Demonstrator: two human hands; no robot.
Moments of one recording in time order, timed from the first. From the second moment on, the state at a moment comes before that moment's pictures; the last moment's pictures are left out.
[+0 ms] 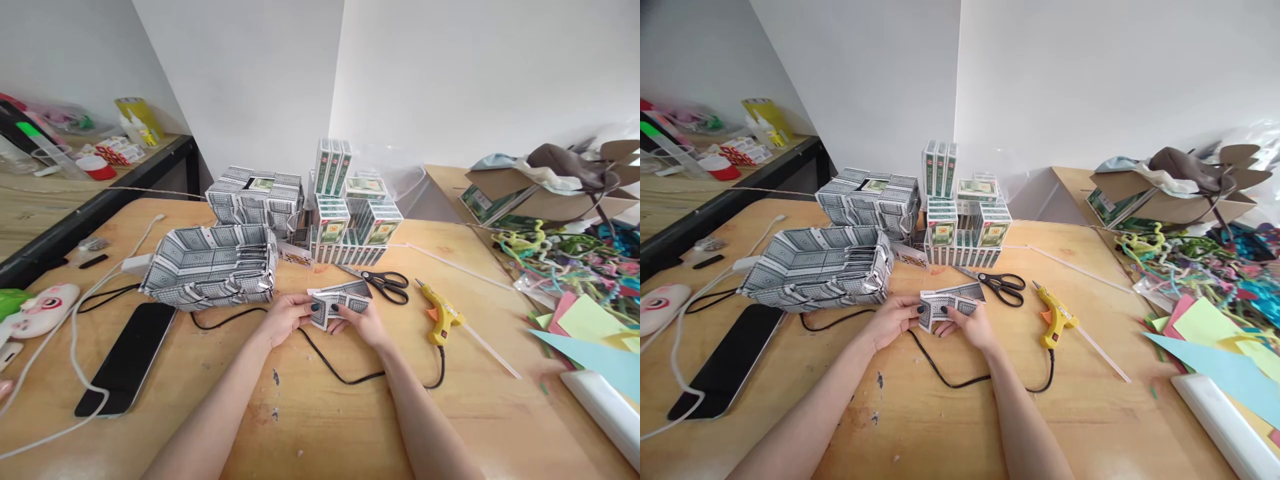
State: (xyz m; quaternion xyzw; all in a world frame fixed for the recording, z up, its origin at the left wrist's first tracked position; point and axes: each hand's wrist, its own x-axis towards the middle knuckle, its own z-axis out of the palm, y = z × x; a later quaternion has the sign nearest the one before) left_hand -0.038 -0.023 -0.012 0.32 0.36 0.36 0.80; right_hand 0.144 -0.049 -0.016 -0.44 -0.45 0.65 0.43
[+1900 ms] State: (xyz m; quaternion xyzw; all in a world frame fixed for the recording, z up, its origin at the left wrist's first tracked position) left_hand -0.023 -0.035 -0.021 0.68 0.57 0.43 0.18; right_hand 0.132 -0.057 -0.020 -0.39 -0.39 0.70 0.45
